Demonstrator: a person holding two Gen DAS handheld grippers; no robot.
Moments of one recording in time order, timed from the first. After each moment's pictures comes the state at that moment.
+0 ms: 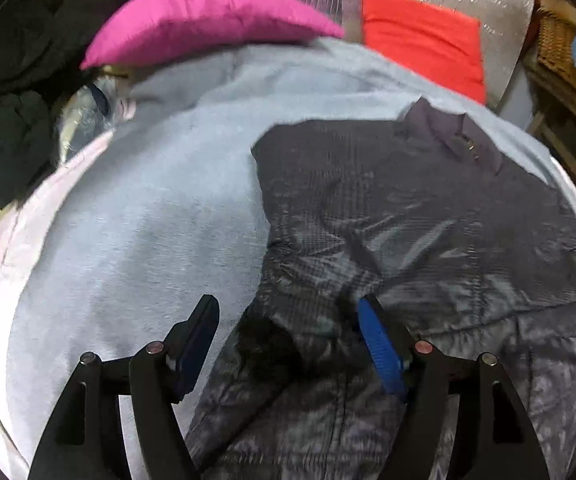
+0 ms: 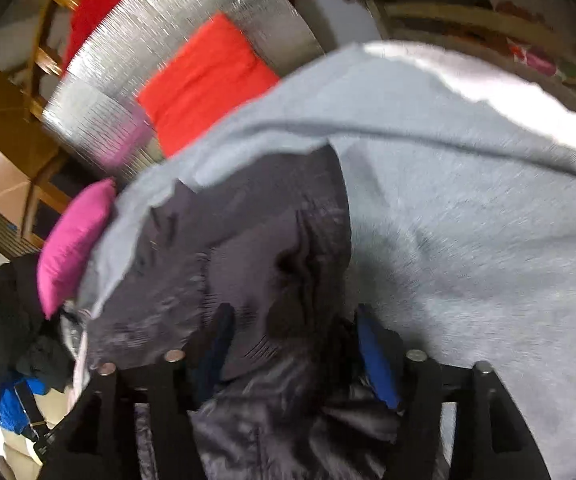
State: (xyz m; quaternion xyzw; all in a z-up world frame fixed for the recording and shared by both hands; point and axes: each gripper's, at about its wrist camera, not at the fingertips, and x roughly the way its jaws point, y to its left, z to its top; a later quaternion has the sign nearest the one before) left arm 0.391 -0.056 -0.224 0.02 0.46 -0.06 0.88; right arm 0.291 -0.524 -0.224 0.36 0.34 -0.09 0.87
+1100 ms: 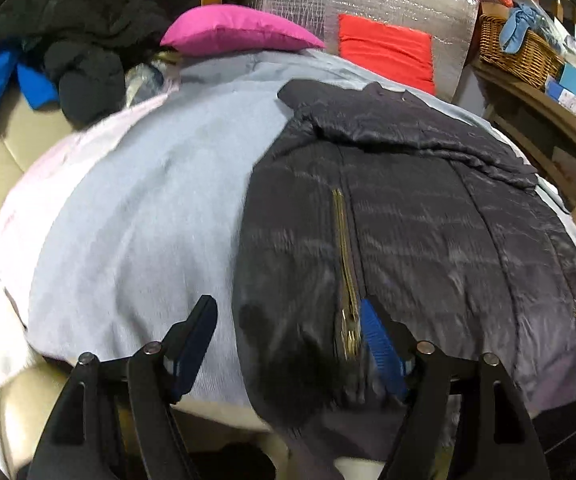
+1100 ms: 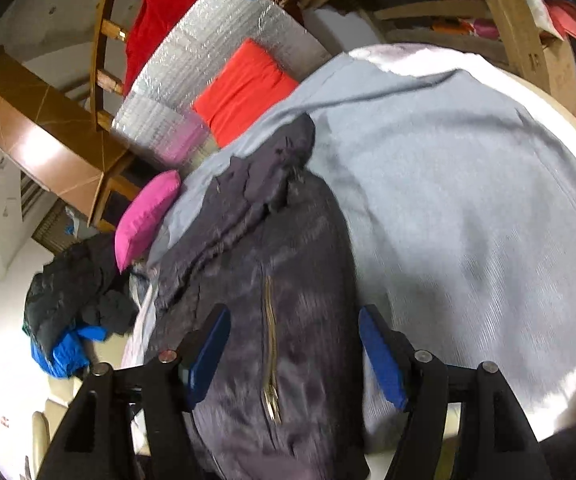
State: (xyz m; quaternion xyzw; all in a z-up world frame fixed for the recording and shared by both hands) left arm 0.150 0.022 -0.244 0.00 0.42 -0.09 0.90; right arm 0.049 -0.492 -0.241 0.40 0.33 -0.01 0.86
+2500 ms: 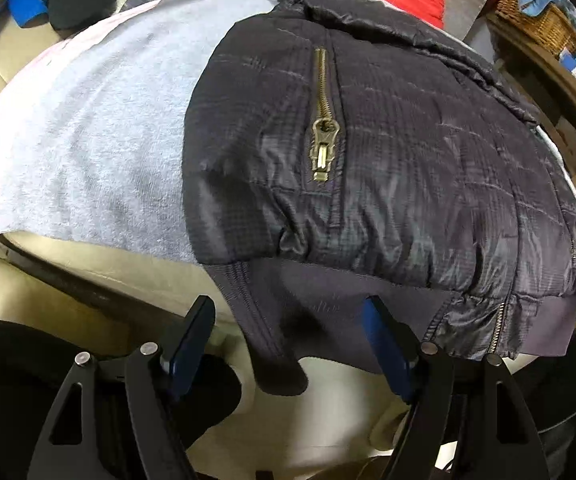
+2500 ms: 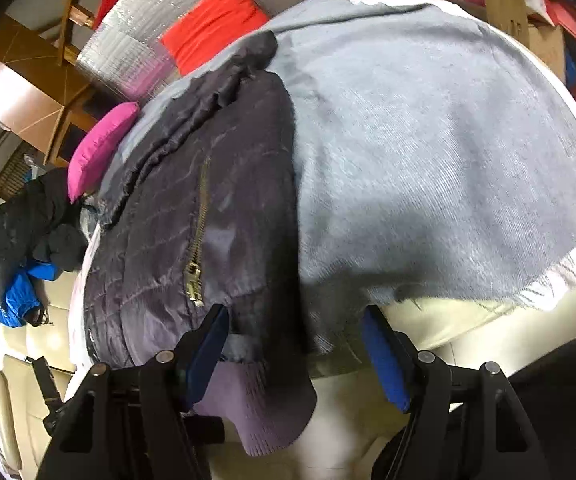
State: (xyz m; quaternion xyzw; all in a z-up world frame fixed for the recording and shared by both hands) left arm 0.104 0.003 -0.299 -0.03 0.54 -0.11 0.83; right arm 0.028 -0.461 -0.282 0.35 0.41 -0.03 0.84
